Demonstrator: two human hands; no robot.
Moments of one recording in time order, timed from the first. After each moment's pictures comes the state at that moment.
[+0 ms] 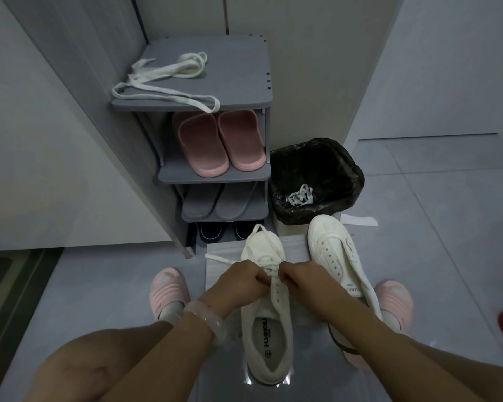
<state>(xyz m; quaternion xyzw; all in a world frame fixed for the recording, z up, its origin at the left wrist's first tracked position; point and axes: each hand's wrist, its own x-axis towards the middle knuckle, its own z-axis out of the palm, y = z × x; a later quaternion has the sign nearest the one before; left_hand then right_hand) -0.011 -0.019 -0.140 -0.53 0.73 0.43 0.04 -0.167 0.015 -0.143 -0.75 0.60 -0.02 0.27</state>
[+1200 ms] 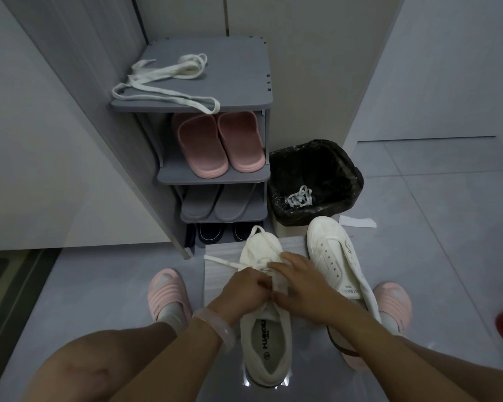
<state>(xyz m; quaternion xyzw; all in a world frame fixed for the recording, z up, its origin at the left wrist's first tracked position) -0.019 -0.013 -0.160 -0.55 0.71 0.44 -0.01 -0.167 0.018 -0.145 -0.71 0.61 -0.01 0.35</state>
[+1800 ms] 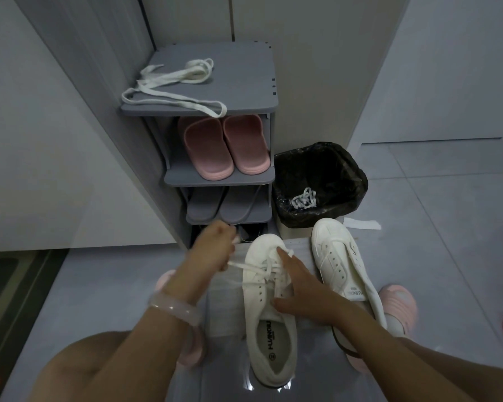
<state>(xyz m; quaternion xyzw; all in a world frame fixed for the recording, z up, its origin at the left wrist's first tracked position) 0.013 -0.045 -0.082 -0.68 0.44 0.54 -0.22 -0.160 0.020 -0.147 -0.62 0.59 -0.09 0.51</state>
